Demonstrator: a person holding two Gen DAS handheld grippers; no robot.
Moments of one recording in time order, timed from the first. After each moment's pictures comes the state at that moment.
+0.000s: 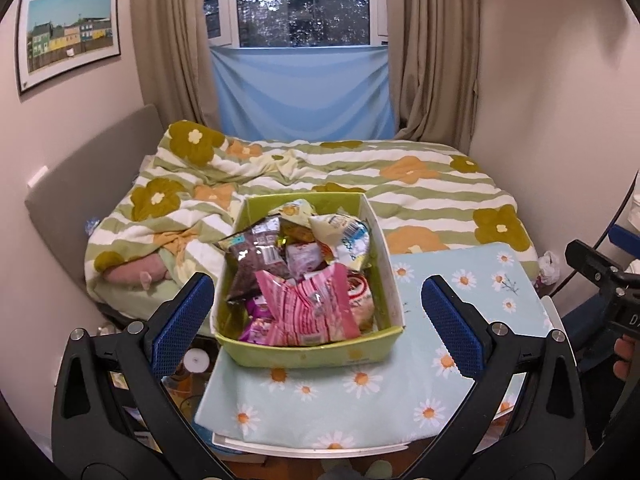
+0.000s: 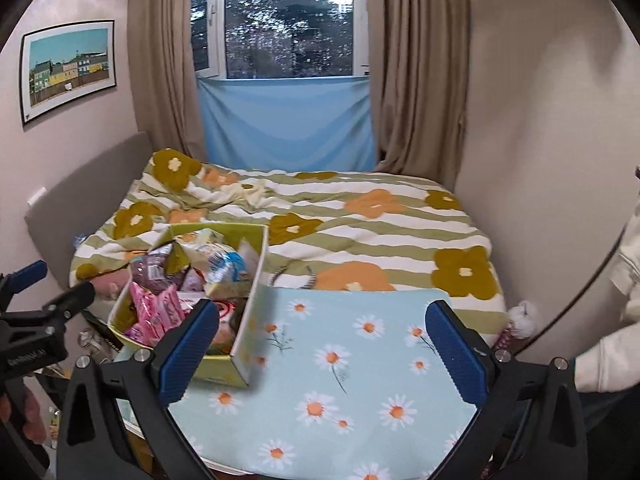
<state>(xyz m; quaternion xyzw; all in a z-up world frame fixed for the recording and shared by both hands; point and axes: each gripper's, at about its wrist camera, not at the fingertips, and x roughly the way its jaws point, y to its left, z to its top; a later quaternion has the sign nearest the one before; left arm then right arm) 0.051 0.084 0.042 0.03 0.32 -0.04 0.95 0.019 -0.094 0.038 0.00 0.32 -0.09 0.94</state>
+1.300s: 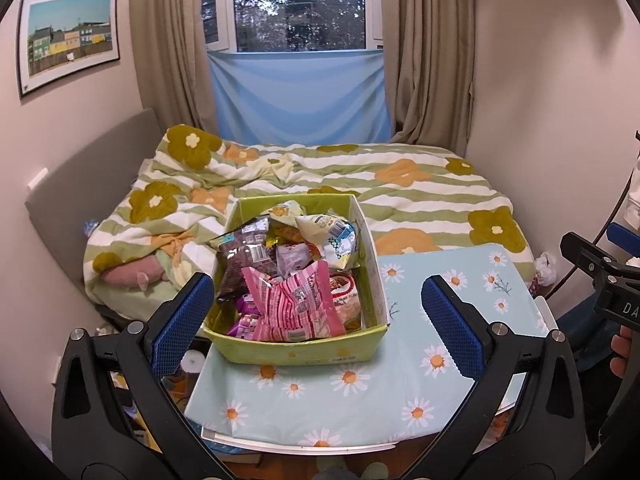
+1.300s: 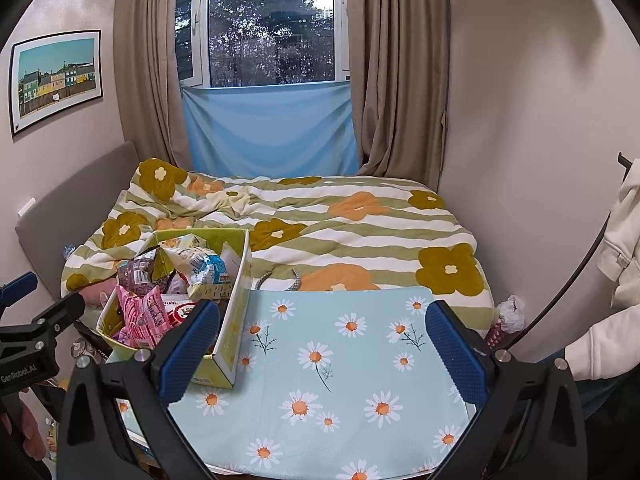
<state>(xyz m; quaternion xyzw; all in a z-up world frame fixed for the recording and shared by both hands) 0.040 0.070 0.042 0.03 0.31 -0.04 0.95 0.005 -0.111 0.044 0.01 0.31 -0.11 0.94</state>
